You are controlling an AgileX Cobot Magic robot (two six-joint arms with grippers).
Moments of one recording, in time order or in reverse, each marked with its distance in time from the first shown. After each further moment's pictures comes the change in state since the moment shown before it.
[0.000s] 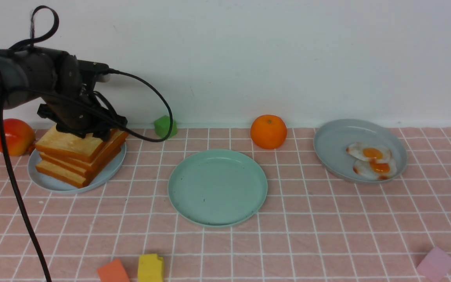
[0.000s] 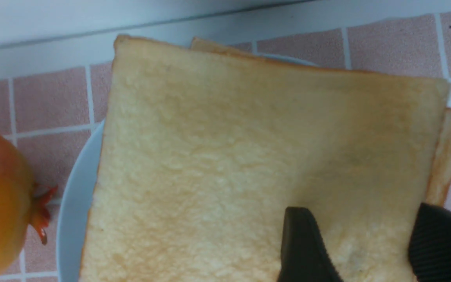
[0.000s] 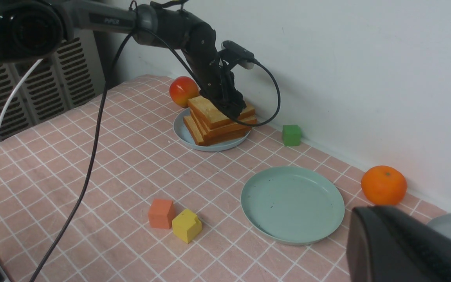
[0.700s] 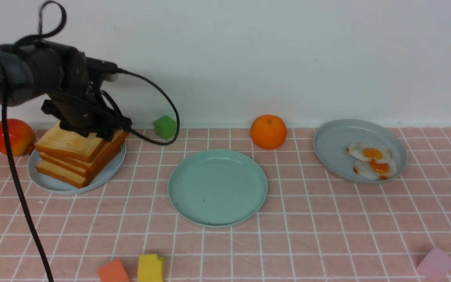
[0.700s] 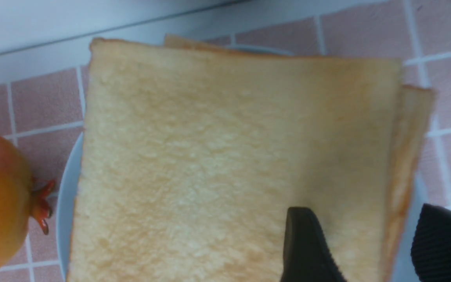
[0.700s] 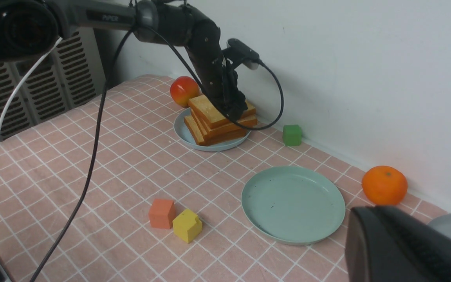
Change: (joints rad) right arm 0.000 0.002 0.000 0.000 0.000 0.000; left arm -0.026 -0.002 0.003 0.052 0.047 0.000
